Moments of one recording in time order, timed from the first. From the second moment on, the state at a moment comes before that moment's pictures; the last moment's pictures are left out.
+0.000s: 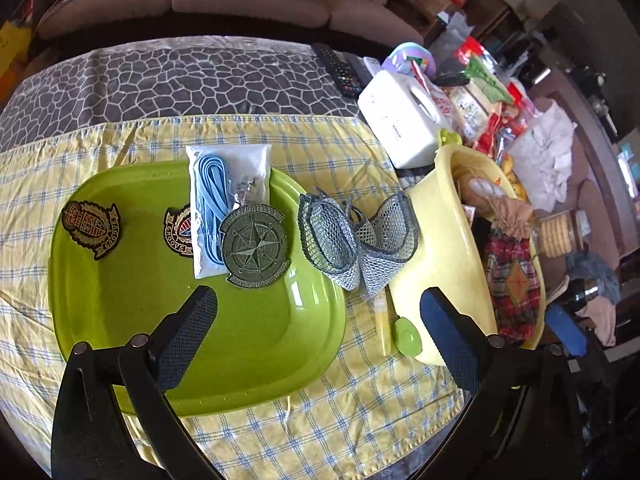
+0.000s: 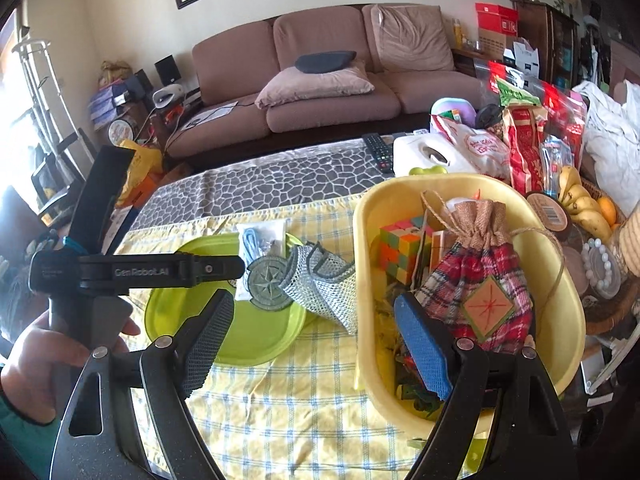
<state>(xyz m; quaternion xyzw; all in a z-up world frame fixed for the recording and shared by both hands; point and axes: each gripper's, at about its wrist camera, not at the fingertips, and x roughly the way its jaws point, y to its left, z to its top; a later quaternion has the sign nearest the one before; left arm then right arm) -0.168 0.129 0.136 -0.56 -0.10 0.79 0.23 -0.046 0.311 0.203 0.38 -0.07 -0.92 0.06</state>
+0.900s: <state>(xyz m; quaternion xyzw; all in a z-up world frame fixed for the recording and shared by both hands) -0.212 0.164 0.053 -0.59 -0.16 0.74 0.29 -0.100 0.263 0.093 0.39 -0.05 -0.92 0.01</state>
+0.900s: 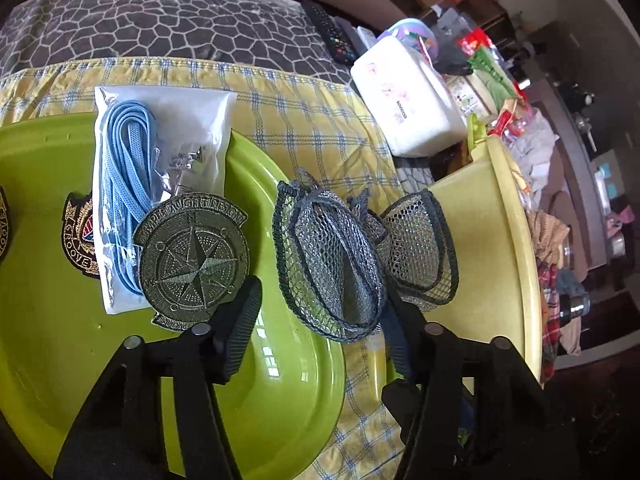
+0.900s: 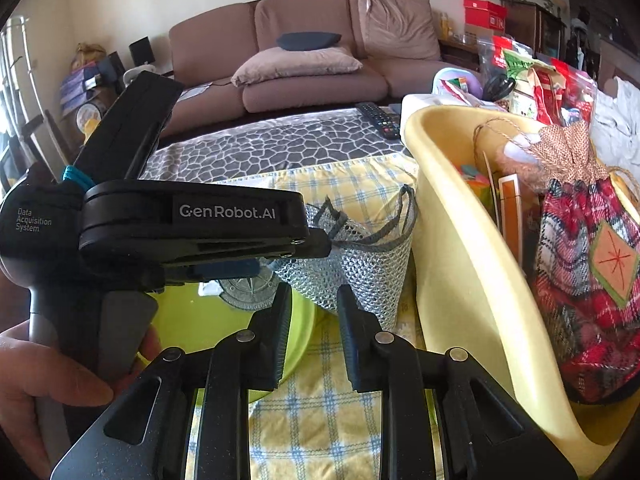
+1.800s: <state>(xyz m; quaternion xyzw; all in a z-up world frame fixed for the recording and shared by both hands) -0.149 -0.006 0.171 -0.45 -0.26 0.80 0.29 -0.074 0.296 0.172 0.29 -0.11 -0.95 0.05</state>
